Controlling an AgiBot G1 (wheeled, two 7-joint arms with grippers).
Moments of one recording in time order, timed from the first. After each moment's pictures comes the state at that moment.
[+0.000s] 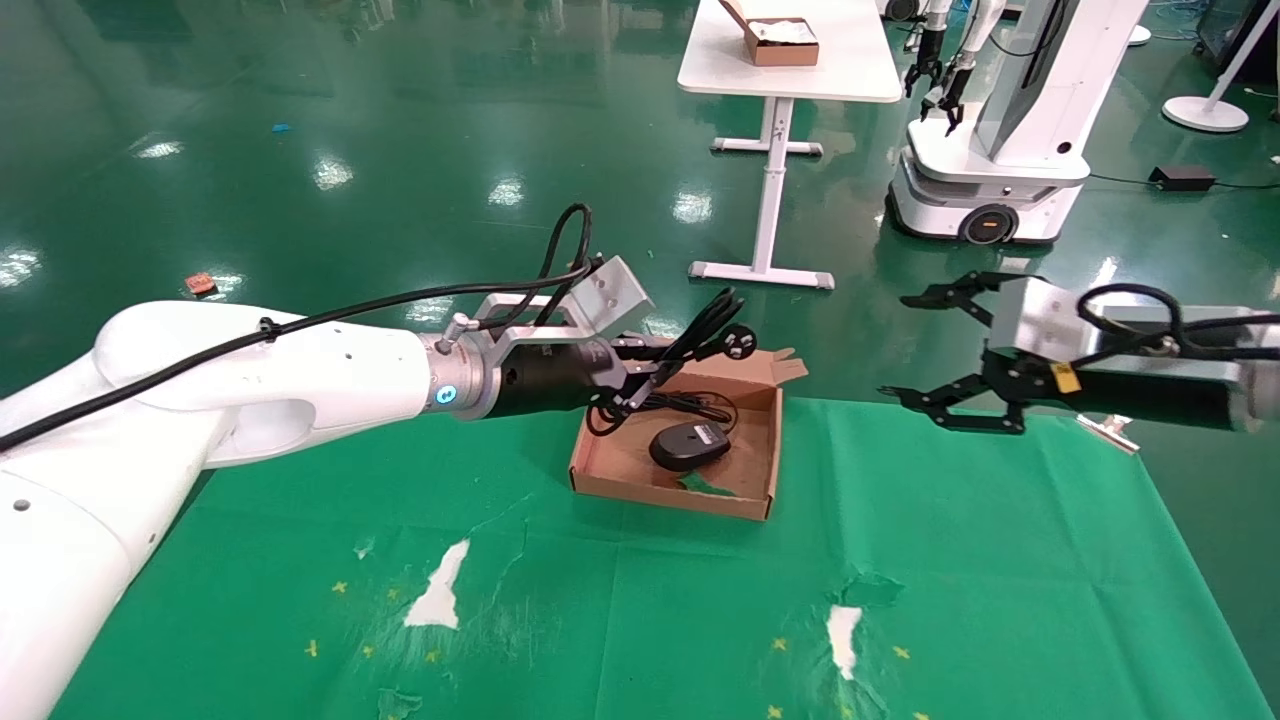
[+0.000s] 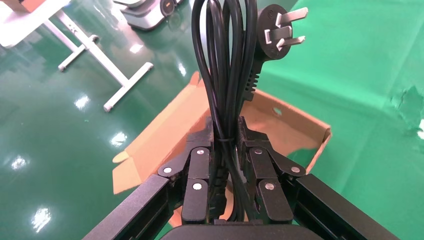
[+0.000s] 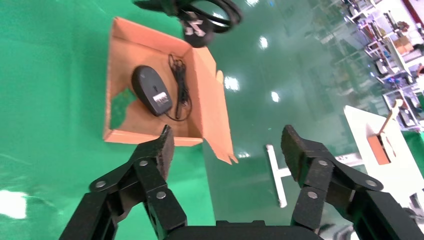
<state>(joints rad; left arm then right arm) -1.73 1.38 0.76 -0.32 1.43 0.86 0.03 1.80 -0.95 -0.59 0.12 -1.30 -1.26 -0.76</state>
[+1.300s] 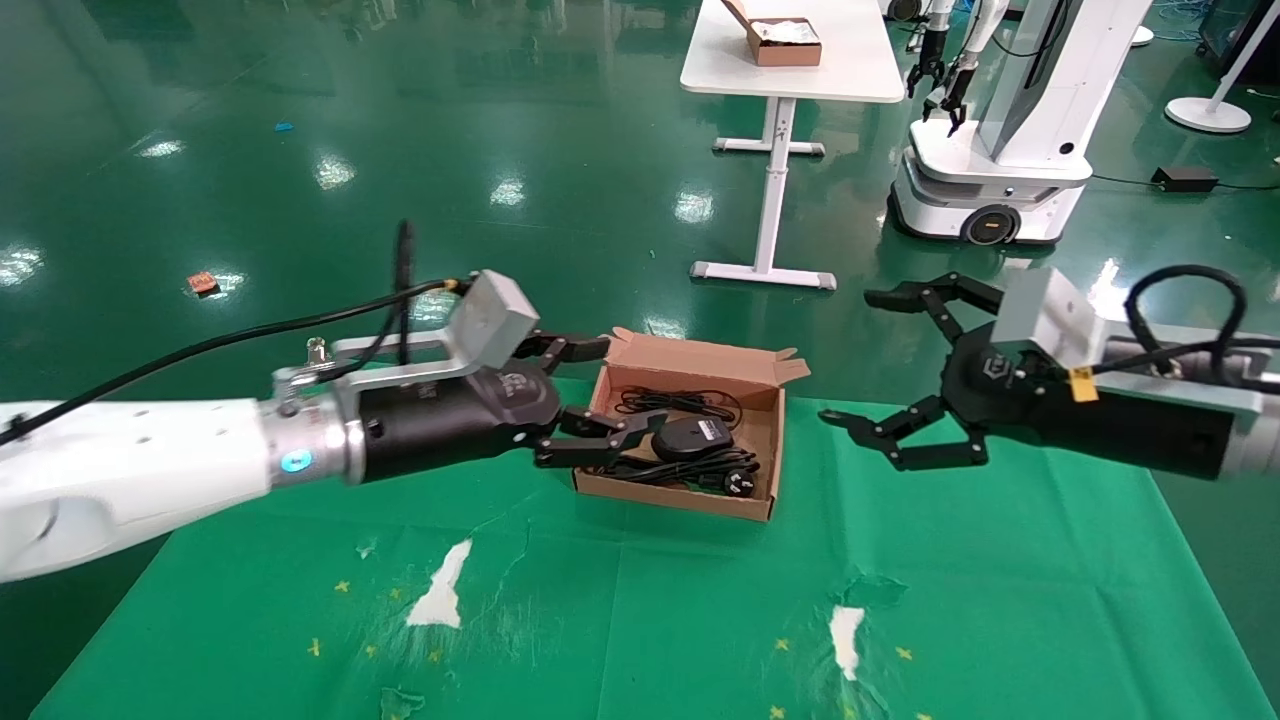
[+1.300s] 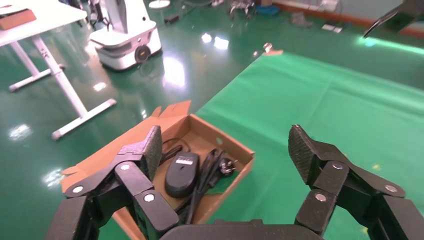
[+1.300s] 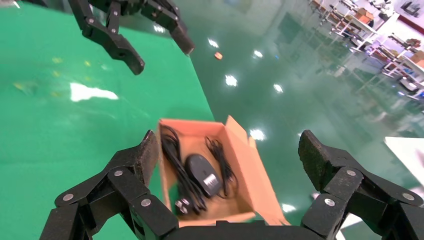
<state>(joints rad) -1.49 1.09 0.58 -0.67 1.17 1.10 -0.04 1.52 -0.83 -0.47 0.57 -1.09 -1.33 -0.40</state>
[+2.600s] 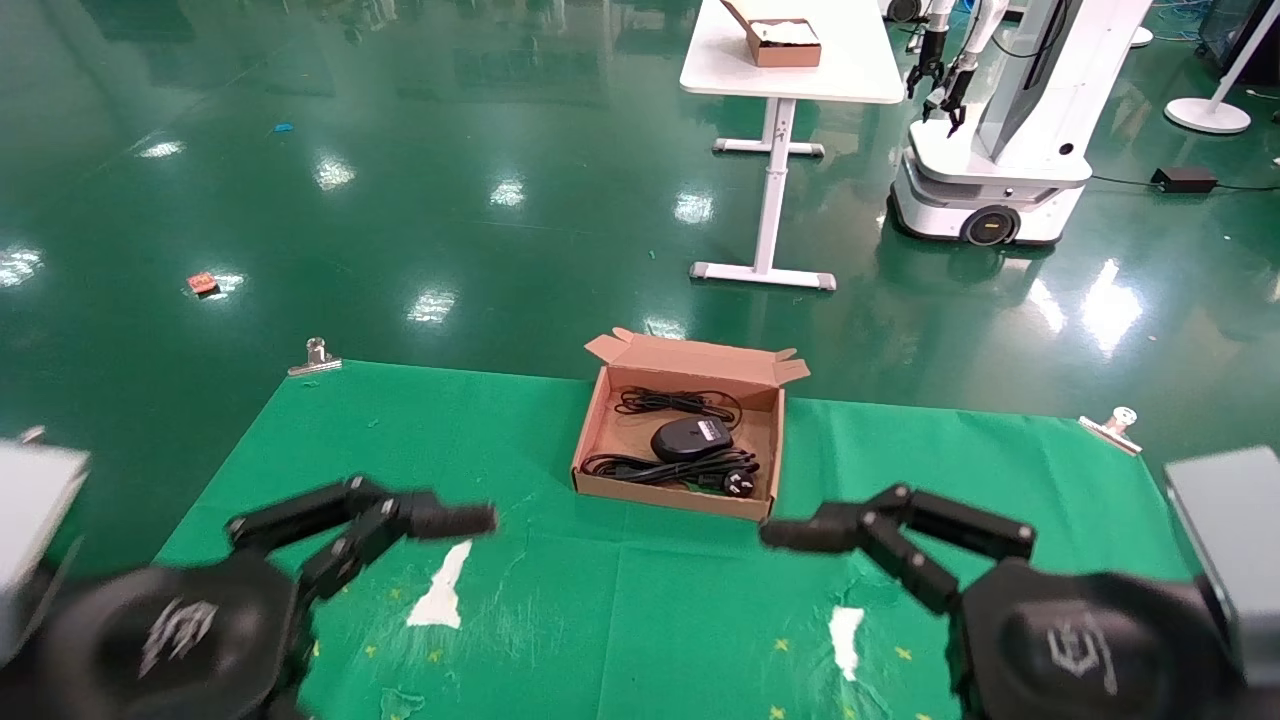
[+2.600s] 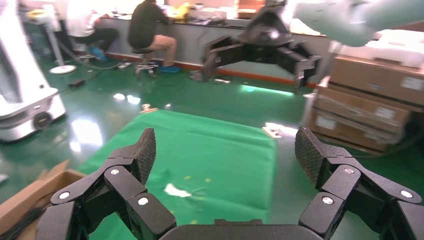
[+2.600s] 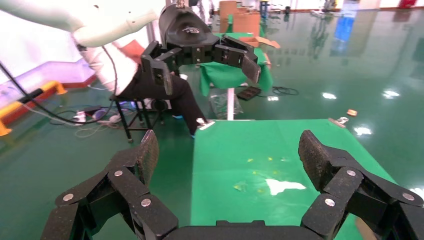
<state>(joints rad) -1.08 0.62 0.29 -1.27 0.74 1.49 -0.18 1.08 -0.62 -0.28 1.28 -0.74 -1.49 0.18</state>
